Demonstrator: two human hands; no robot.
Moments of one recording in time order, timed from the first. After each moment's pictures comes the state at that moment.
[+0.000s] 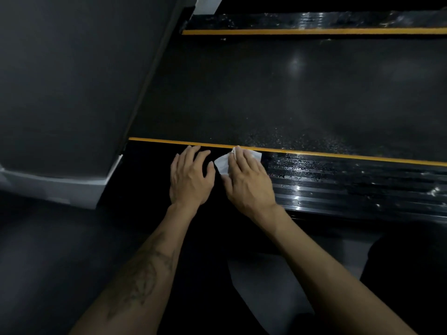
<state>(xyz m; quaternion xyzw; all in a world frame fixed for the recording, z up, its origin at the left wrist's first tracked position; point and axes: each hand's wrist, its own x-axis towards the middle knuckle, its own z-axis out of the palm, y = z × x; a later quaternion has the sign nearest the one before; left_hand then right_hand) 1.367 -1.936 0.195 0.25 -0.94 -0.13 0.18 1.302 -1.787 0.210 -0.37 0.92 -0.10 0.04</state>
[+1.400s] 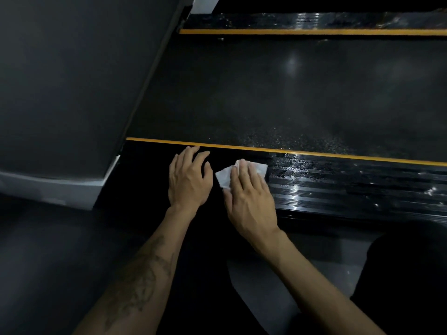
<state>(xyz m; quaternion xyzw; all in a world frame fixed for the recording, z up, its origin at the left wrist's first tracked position) 1.370 -1.932 0.201 0.26 -0.94 -0.13 0.18 1.339 -1.768 0.204 -0.35 0.93 -0.12 0.04</state>
